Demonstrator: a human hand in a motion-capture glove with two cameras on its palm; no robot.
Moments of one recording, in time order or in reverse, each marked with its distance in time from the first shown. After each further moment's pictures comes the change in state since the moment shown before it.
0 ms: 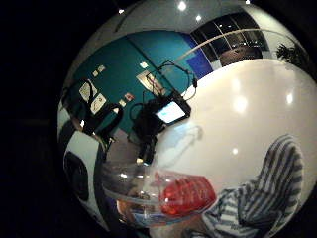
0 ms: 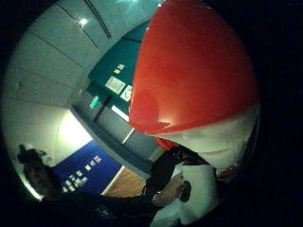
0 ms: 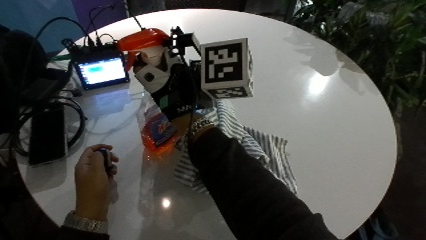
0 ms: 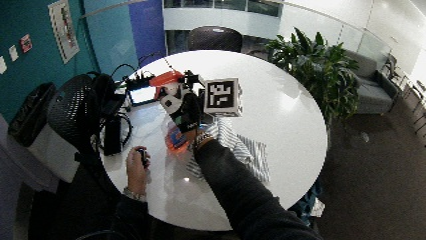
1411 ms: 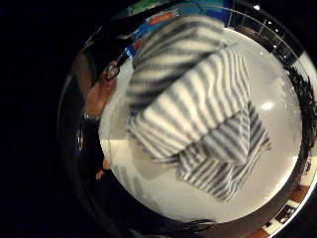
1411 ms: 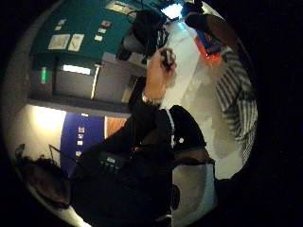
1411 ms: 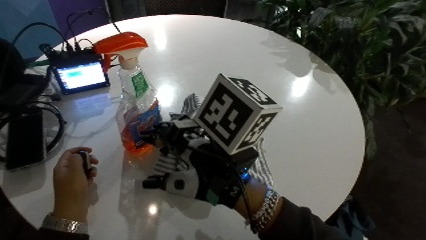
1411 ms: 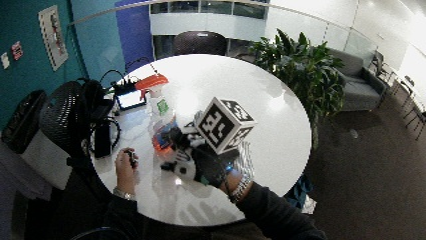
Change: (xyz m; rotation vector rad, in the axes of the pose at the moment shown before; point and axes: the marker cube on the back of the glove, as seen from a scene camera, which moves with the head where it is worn) arm -0.027 0.158 -0.065 -0.817 0.390 -0.047
